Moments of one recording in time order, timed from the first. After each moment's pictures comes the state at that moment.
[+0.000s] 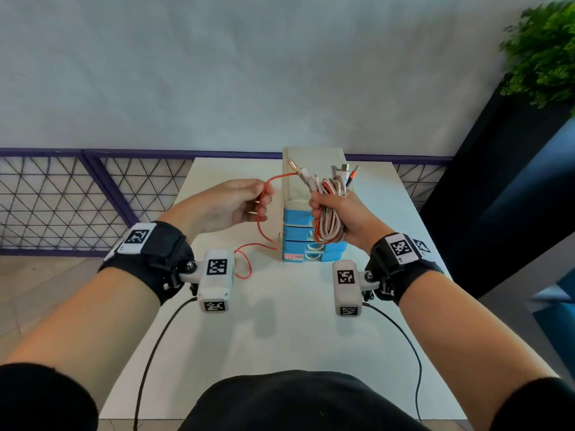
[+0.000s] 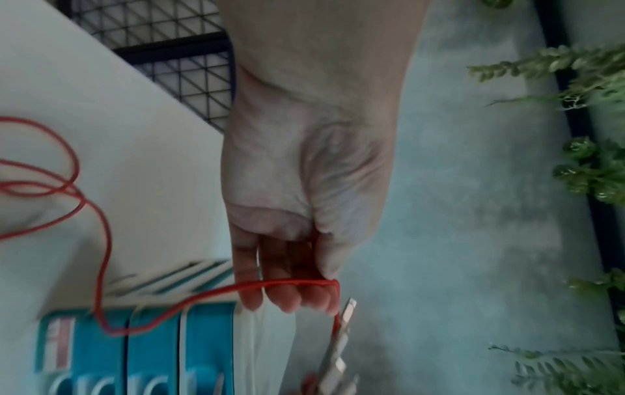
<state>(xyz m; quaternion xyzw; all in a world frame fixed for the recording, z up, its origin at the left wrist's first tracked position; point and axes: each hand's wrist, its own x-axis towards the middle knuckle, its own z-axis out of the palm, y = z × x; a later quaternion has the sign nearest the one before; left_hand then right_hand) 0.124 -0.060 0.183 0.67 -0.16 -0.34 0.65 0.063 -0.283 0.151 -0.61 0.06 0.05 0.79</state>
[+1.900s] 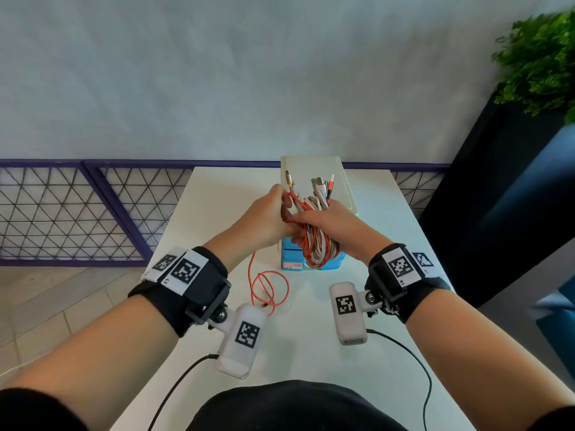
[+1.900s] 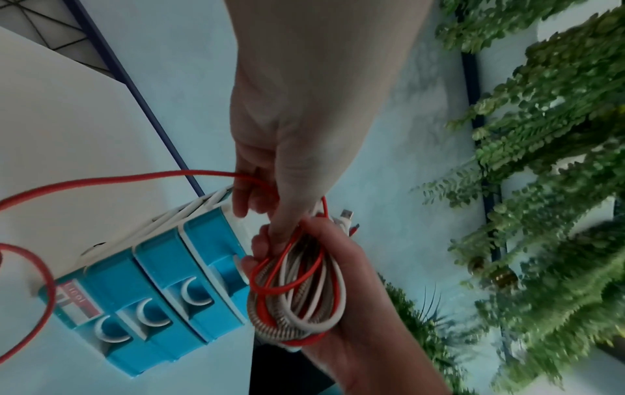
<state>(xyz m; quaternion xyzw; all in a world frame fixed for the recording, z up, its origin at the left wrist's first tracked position) 0.090 -0.115 0.181 0.89 -0.24 -0.09 0.37 0.048 -0.260 0.174 -0.76 0.09 0.08 0.64</state>
